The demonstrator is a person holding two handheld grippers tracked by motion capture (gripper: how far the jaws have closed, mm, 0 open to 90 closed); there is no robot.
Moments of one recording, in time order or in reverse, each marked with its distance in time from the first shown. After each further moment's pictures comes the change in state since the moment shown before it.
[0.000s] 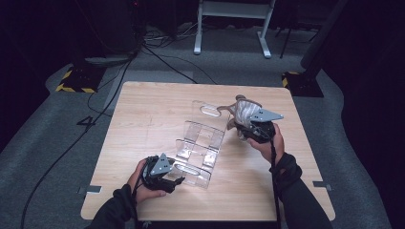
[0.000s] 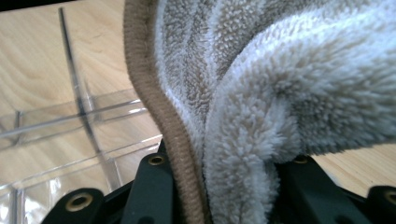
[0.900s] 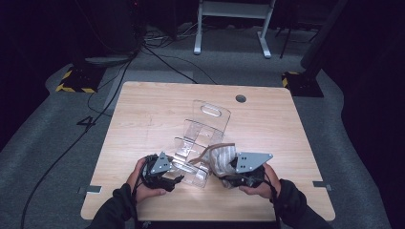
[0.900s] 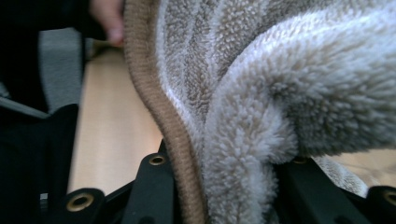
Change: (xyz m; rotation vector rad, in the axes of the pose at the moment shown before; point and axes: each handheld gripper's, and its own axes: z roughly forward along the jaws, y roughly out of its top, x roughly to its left) left arm 0.003 0.003 -0.002 0.010 0.035 -0.007; right arm 0.120 -0.010 -0.057 -0.041 0.497 -0.294
